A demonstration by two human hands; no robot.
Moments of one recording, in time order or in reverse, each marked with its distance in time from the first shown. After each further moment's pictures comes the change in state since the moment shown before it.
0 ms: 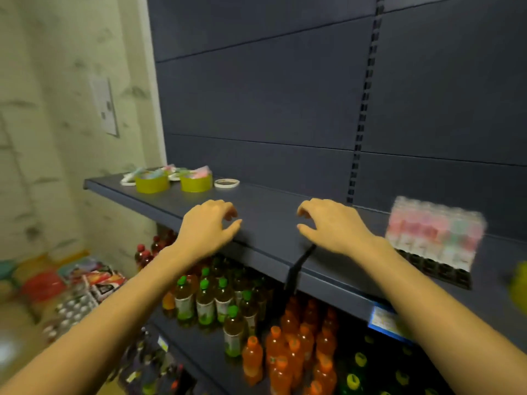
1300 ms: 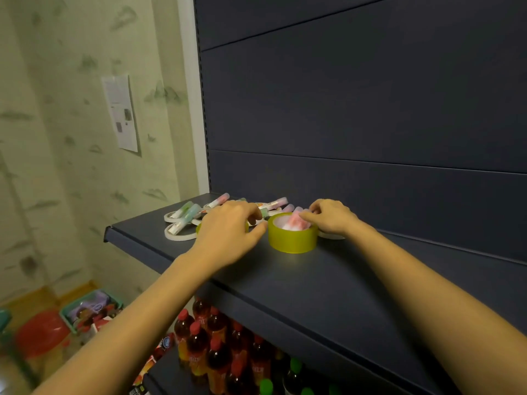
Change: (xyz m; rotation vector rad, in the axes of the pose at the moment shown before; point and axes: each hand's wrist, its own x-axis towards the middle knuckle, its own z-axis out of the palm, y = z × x) left_hand 0.180 -0.334 0.047 -0.100 -0.011 0.050; right_hand 0.406 -0.132 0.180 0.389 -0.175 0.406
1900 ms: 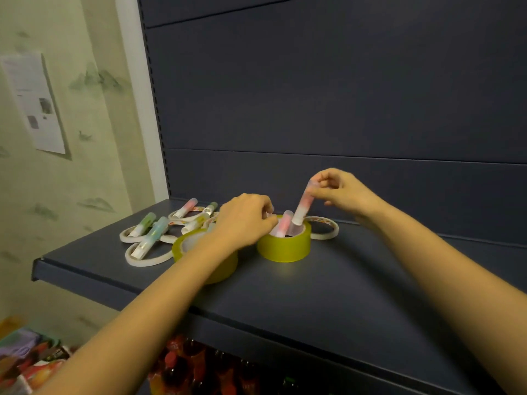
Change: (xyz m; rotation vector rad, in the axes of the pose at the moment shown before) left_hand 0.078 -0.018 0.044 -0.122 -0.182 0.109; right_hand -0.009 -0.012 -0.033 0.630 0.217 -0.040
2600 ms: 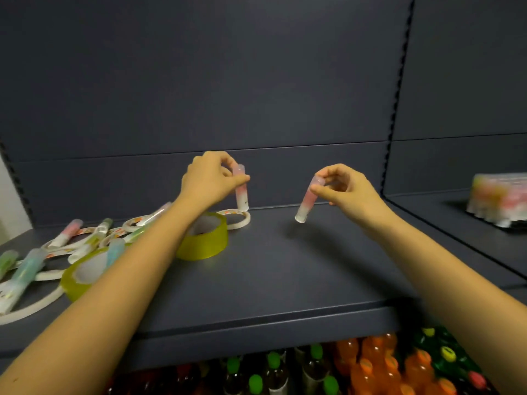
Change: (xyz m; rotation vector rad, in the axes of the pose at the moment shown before) left_hand 0.037 0.070 -0.006 -0.549 0.014 0.171; right_hand -0.143 -0.004 -0.070 -0.190 0.532 0.052
